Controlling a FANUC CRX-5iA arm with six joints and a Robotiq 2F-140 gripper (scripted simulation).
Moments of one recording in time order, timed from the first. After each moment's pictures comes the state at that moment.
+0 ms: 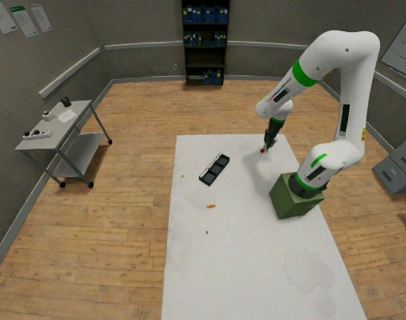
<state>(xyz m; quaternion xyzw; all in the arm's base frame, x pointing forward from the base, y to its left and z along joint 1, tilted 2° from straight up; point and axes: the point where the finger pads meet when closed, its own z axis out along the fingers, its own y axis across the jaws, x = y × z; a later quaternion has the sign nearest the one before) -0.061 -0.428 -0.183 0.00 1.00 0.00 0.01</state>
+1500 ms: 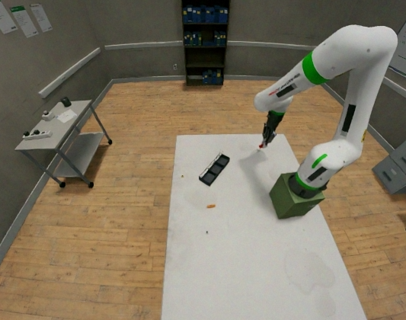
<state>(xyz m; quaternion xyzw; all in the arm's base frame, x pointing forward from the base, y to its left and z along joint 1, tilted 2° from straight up) -0.031 -0.424 -0.123 0.00 1.00 0.00 0.01</state>
